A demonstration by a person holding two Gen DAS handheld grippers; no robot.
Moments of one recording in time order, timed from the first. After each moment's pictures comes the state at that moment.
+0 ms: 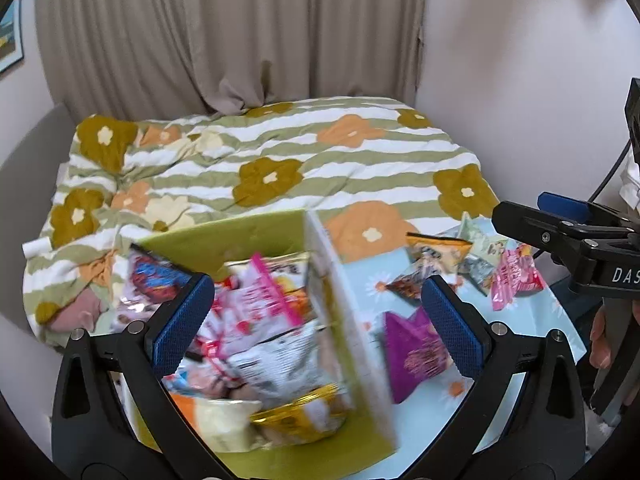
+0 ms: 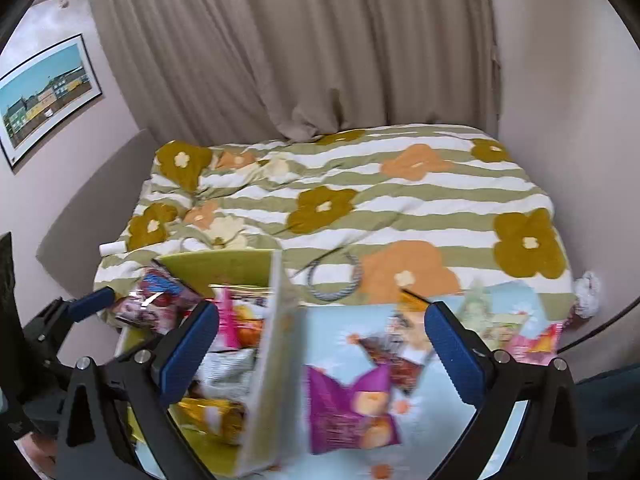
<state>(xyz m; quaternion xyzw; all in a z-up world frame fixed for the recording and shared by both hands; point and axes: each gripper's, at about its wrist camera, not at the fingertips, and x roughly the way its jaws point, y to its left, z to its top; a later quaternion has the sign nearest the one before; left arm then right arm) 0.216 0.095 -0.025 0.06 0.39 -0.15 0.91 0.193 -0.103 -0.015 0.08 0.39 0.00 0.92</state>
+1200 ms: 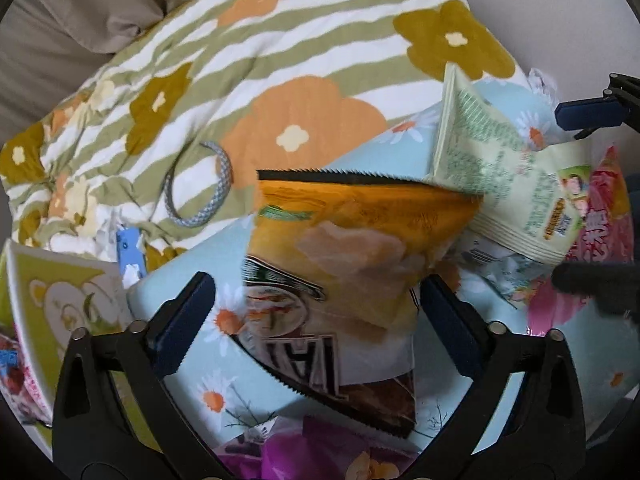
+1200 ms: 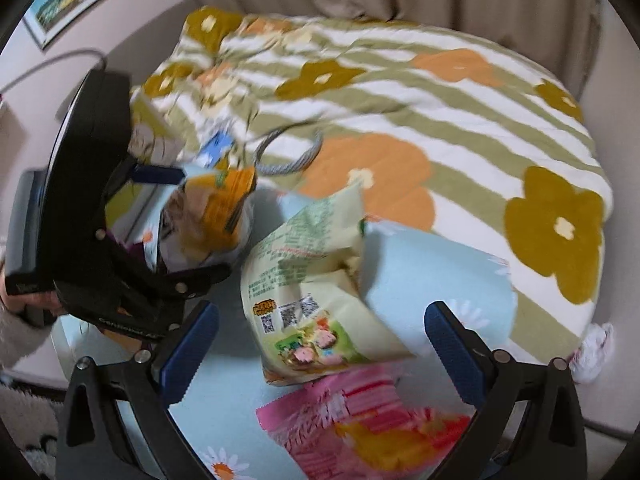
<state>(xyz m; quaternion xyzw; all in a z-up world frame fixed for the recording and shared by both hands) 0.327 -0.142 -0.232 0.21 0.58 -0.16 0.77 0.266 -0.288 -0.189 -0.04 0.56 0.20 0.80</state>
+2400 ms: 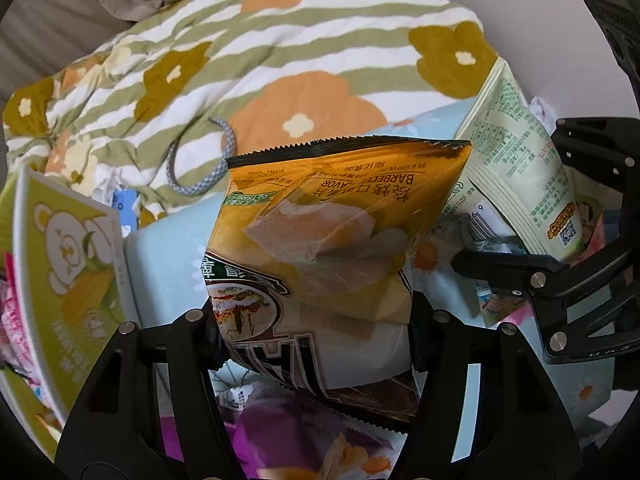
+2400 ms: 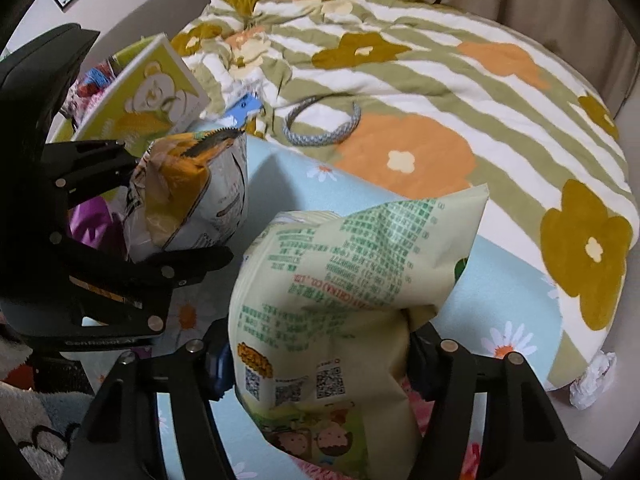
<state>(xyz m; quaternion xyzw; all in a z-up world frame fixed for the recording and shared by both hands) 0.302 -0.120 -0.205 0.14 0.58 -0.14 0.79 0.271 -0.254 -0.199 -0.07 0.58 0.23 0.78</state>
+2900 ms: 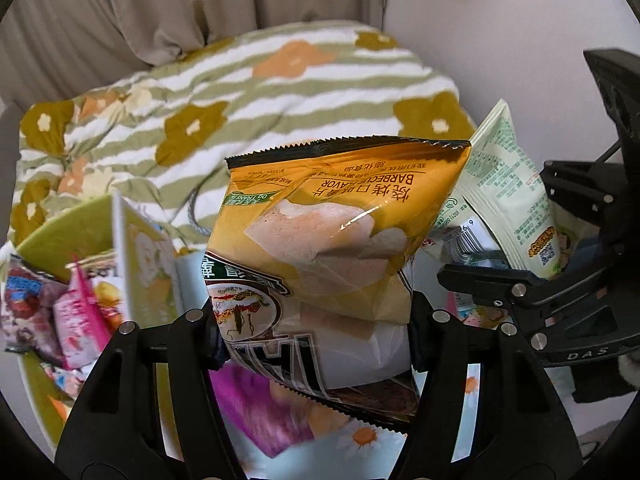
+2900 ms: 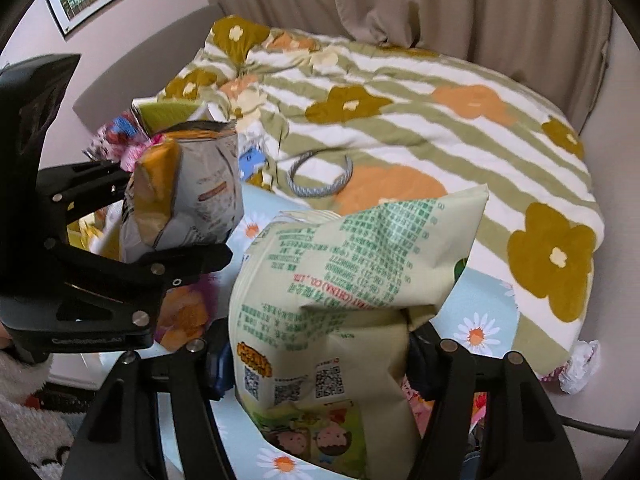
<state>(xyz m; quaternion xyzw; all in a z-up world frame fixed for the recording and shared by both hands) 0.265 -0.083 -0.105 0.10 0.50 -0.17 0.84 0.231 -0.227 -0.107 -0.05 0.52 0.19 0.83</state>
